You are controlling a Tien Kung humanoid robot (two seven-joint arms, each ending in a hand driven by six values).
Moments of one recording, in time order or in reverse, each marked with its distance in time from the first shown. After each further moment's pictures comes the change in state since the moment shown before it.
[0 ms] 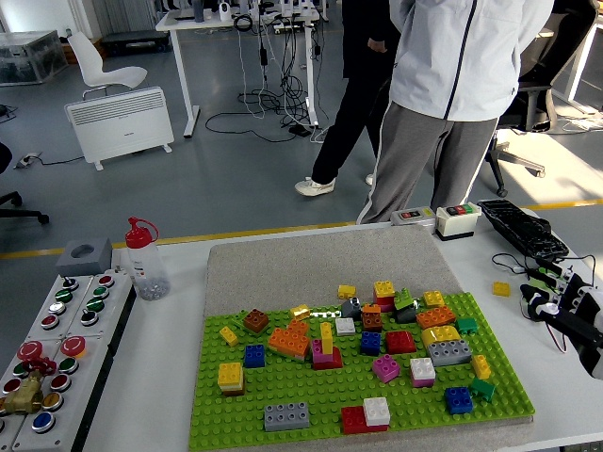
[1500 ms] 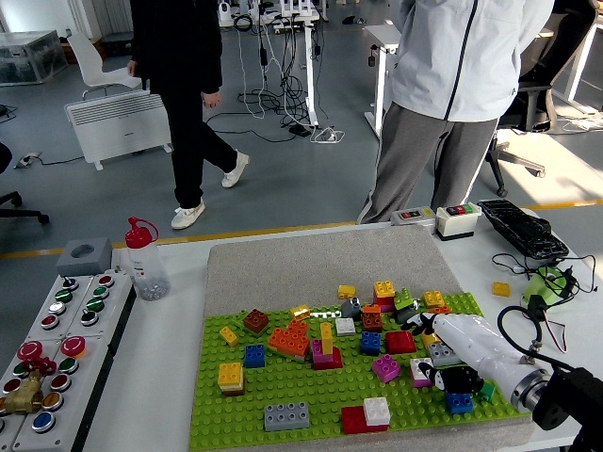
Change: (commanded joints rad) left arm -0.010 0.004 0.019 0.000 -0.026 0.002 -0.001; right arm 0.308 -0.049 -0.466 -0.026 -0.981 0.225 -0.259
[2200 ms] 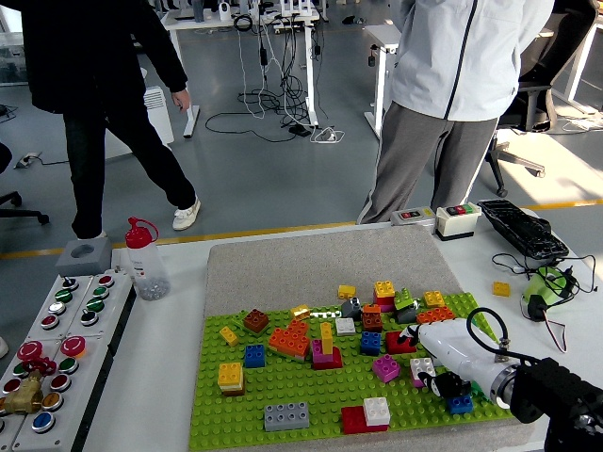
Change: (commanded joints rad) left arm 0.001 0.001 0.004 0.000 -0.002 0.001 0.002; right arm 0.112 0.008 -0.123 -0.075 -0.080 0.092 -0.066
